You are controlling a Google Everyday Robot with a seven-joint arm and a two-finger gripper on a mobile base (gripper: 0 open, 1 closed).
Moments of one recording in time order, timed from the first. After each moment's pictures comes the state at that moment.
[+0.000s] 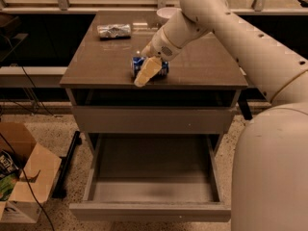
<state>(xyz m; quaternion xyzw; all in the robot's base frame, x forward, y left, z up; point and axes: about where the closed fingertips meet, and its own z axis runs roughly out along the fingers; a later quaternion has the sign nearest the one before) 0.696 0.019 0.840 -0.63 0.70 0.19 0.28</state>
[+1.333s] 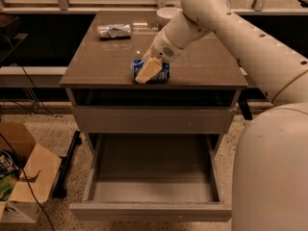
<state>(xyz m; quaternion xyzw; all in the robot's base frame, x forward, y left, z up) 0.694 0.015 0.836 -0.62 0.71 0.19 0.27</state>
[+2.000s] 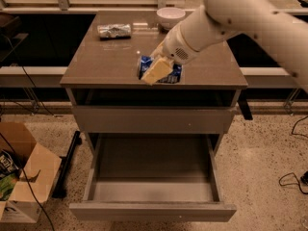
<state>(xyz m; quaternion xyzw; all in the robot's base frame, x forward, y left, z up) 0.632 -0.001 0.889 -0.60 0.71 0.16 0.33</state>
